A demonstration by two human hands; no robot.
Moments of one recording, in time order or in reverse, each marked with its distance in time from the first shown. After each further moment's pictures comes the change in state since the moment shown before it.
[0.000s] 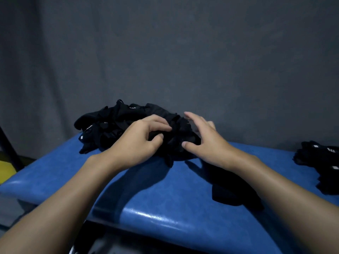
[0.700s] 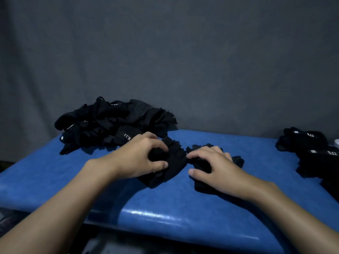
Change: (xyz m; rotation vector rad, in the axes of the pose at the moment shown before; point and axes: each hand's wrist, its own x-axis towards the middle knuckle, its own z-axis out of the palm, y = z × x) left_hand -0.004 0.001 0.038 0.281 -0.404 -0.125; right_hand -0.082 0.044 -0.008 -0.136 -0.098 0.065
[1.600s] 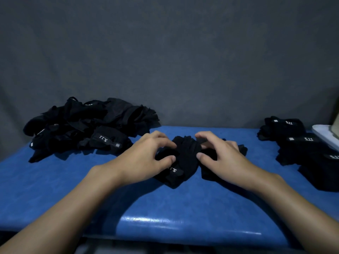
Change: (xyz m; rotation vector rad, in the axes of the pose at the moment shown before) left_hand 0.026 0.048 0.031 -0.158 0.055 0.153; right_hand -0.018 0.039 -0.026 0.063 0.129 0.152
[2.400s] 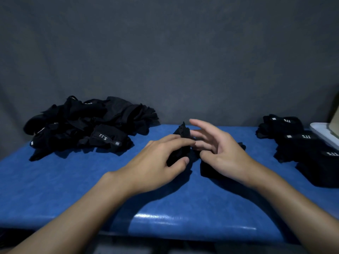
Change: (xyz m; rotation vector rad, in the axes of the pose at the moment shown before) left_hand -0.007 0.027 0.015 -0.066 0.067 0.185; right_hand -0.006 -0.024 -0.008 0.615 -0.072 -0.102
